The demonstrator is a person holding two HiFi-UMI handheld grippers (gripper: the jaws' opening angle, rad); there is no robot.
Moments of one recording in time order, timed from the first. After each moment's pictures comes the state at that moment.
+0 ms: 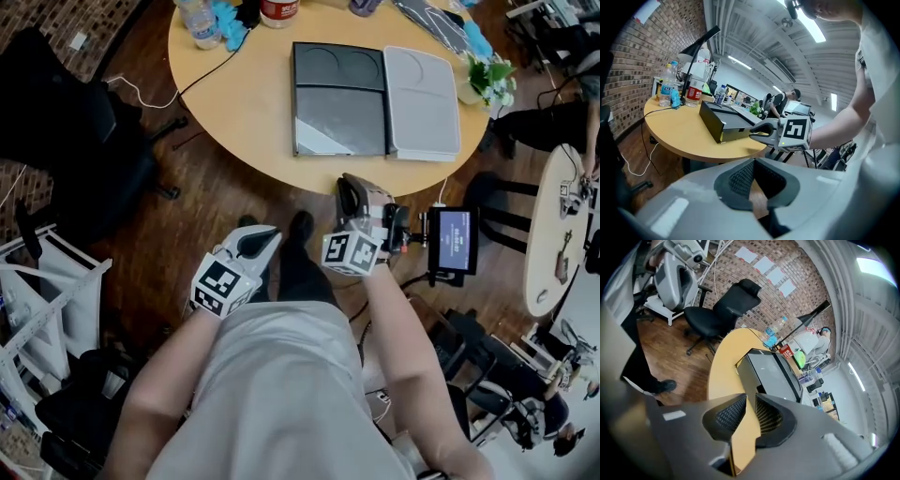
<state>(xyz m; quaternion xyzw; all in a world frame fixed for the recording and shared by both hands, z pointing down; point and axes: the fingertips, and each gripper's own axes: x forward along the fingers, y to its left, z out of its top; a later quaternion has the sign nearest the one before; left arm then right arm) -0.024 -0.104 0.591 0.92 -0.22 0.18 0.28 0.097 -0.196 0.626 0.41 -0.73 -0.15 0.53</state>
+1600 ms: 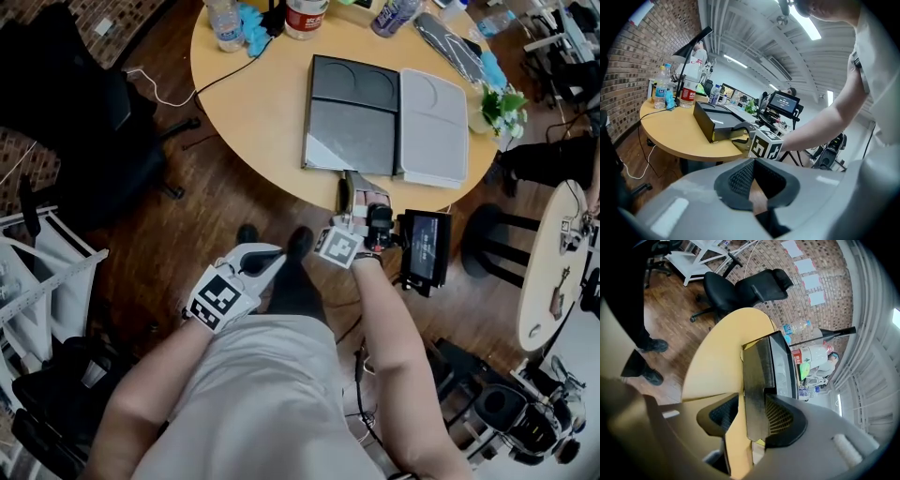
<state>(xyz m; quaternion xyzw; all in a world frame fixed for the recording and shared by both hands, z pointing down) -0.014 -0.080 0.587 0.92 -0.20 0.19 0.26 0.104 -0.234 0.678 0.35 -0.63 -0.29 0.63</state>
